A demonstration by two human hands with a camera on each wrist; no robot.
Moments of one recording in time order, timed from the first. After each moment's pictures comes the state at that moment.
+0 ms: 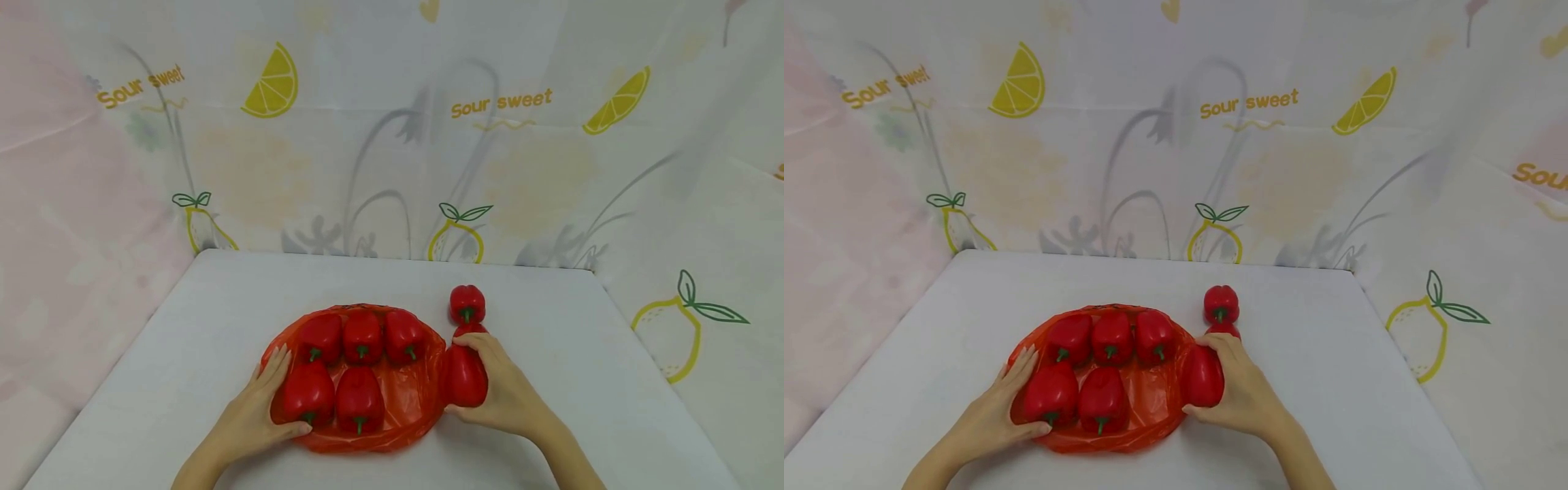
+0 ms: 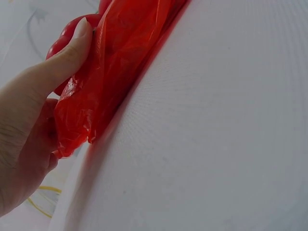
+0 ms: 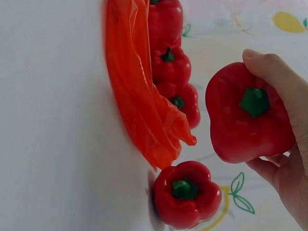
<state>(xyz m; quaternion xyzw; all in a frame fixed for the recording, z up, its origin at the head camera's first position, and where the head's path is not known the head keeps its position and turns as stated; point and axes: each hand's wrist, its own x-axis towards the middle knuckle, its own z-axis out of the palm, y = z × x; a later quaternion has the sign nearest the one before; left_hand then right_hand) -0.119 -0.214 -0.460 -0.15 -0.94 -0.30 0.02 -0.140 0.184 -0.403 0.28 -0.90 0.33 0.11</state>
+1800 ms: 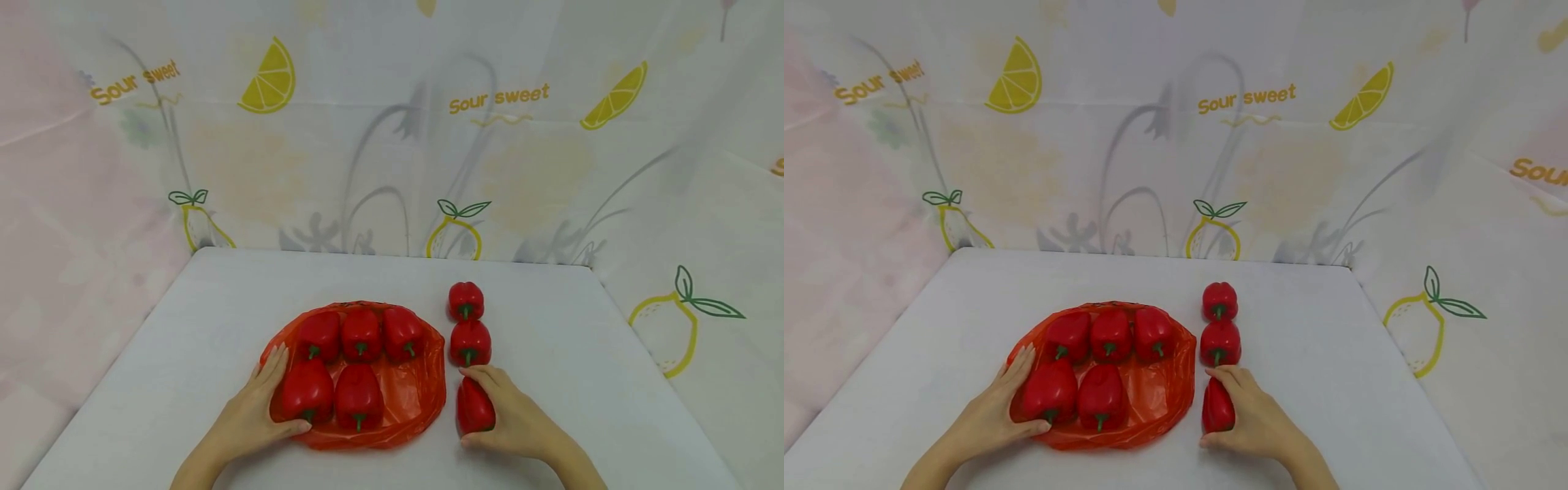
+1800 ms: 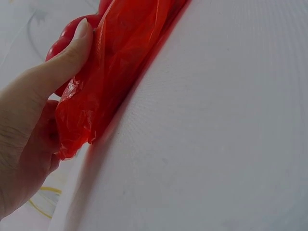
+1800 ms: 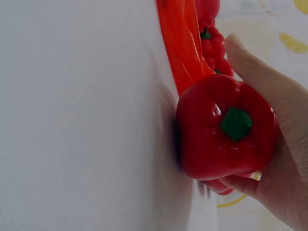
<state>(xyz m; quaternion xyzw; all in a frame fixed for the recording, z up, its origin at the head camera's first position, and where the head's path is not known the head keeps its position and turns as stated) -0.118 -0.214 -0.461 -0.14 -0.94 -0.30 0.00 -0.119 0.208 -0.435 0.22 -0.94 0.27 -0.05</state>
